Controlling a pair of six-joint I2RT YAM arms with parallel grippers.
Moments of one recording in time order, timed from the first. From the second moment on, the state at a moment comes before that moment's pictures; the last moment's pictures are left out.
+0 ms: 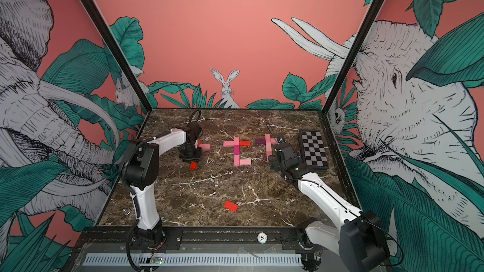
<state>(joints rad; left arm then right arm) -0.31 2.00 1.40 -0.95 -0.05 -0.29 0.44 1.15 0.72 -0.36 0.40 0.08</state>
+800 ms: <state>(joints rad) -0.30 1.97 1.36 -0.87 -0.03 -0.26 0.44 1.15 0.72 -0.35 0.39 0.08</state>
